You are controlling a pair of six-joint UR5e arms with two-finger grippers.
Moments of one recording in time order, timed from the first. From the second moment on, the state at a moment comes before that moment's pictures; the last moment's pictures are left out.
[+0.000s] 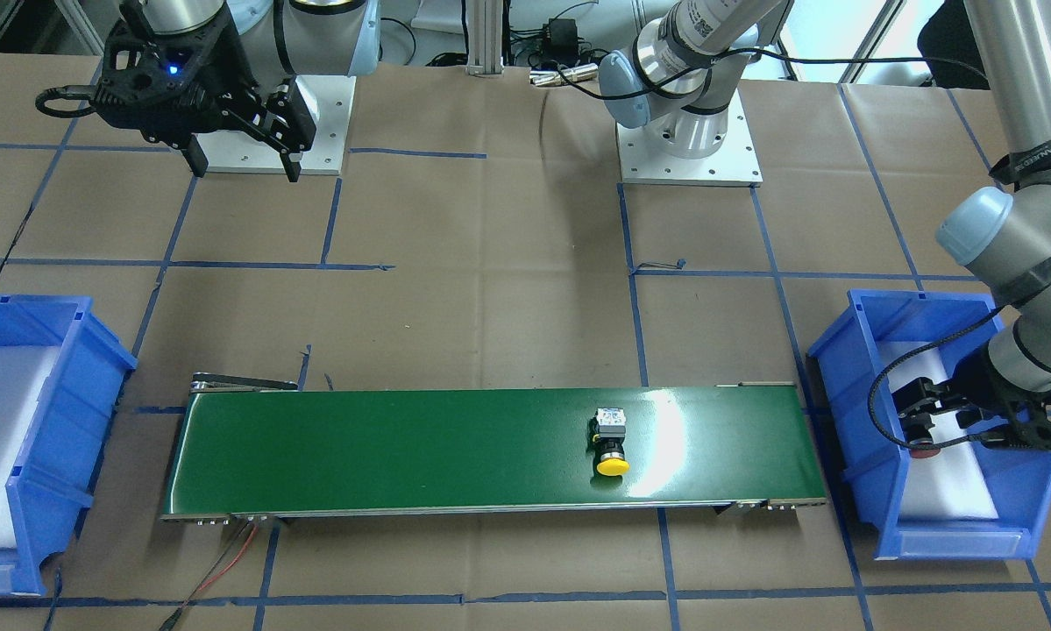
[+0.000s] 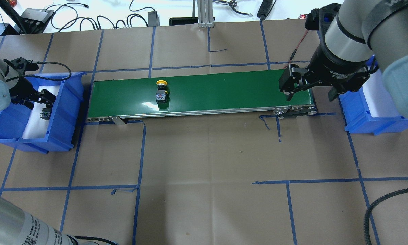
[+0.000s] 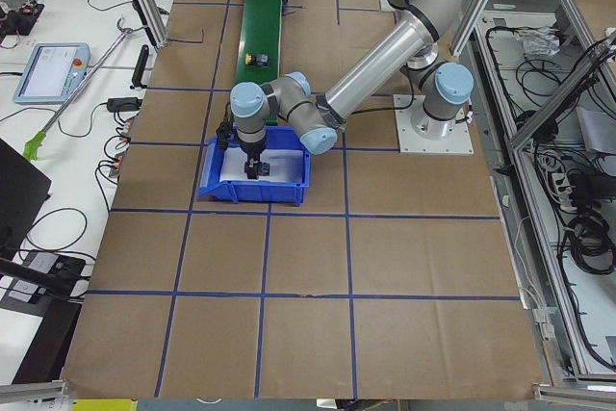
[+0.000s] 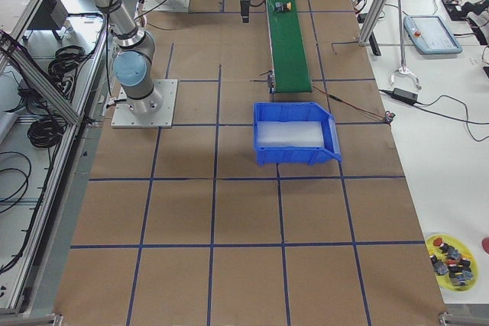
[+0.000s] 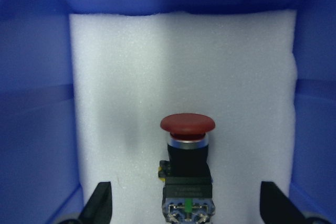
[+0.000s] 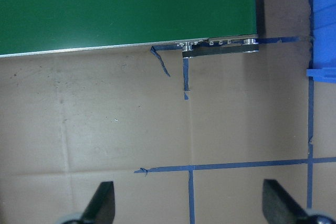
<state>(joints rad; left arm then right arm) -1.00 -2.03 -1.71 -0.94 1.57 0.61 1.60 -1.72 1.71 -1.60 -1.56 0.08</state>
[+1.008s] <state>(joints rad) -1.00 -2.04 -1.71 -0.94 1.57 0.60 1.61 -1.72 1.74 -1.61 -1.56 0.08</state>
